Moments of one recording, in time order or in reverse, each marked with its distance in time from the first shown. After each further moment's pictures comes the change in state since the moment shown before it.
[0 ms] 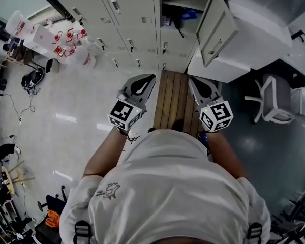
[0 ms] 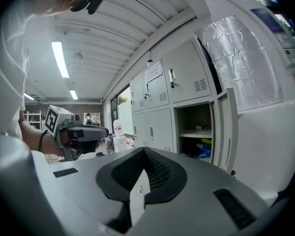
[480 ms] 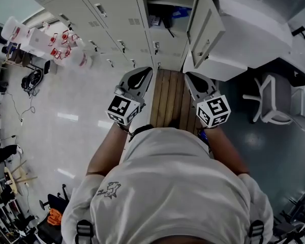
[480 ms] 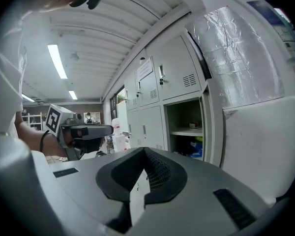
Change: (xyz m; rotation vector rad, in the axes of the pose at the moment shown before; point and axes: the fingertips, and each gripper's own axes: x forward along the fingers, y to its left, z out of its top) left arm 0.097 0.001 0.001 -0.018 -0.009 0.054; right arm 0.001 -0.086 -0.006 0.014 0.023 0.017
